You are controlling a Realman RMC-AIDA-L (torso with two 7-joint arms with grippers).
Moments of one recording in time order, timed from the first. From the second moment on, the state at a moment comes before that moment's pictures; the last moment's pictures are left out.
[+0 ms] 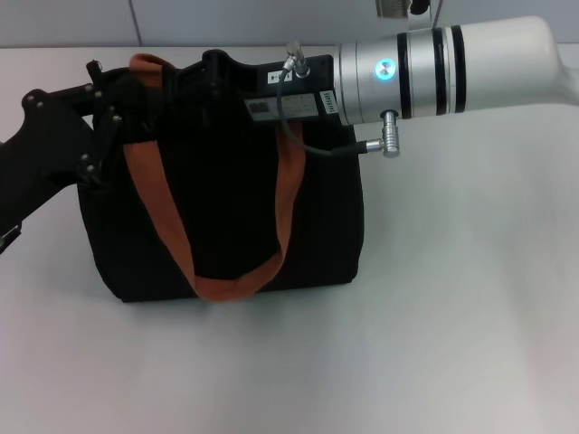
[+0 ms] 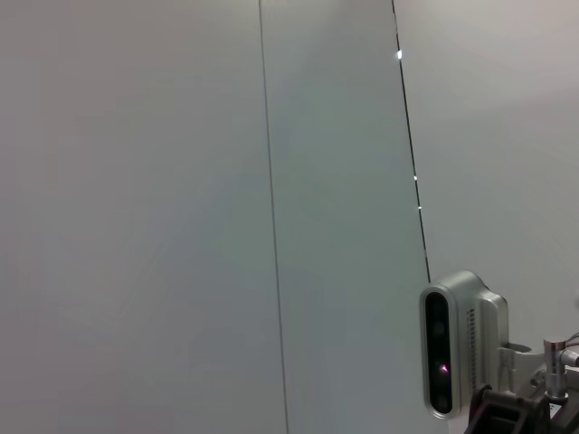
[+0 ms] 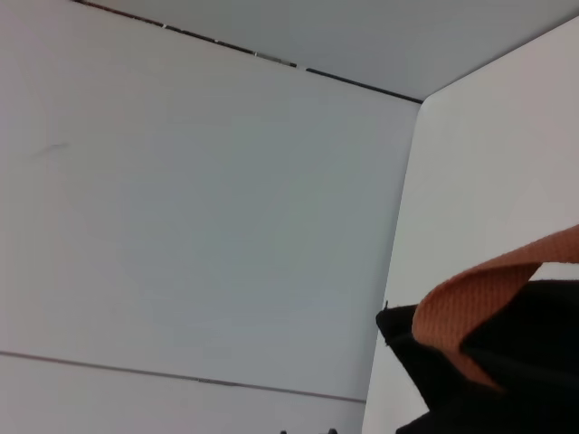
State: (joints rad) left arm -0.43 -2.07 0.46 0.36 1.61 1.75 -0.73; right arm 1.05 2.09 -1.19 -0.29 -1.49 -1.26 2.51
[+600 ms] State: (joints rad) left arm -0.42 -2.07 0.45 0.35 1.61 1.74 -0.73; right arm 1.05 2.09 -1.24 -0.30 -1.47 -1.23 2.48
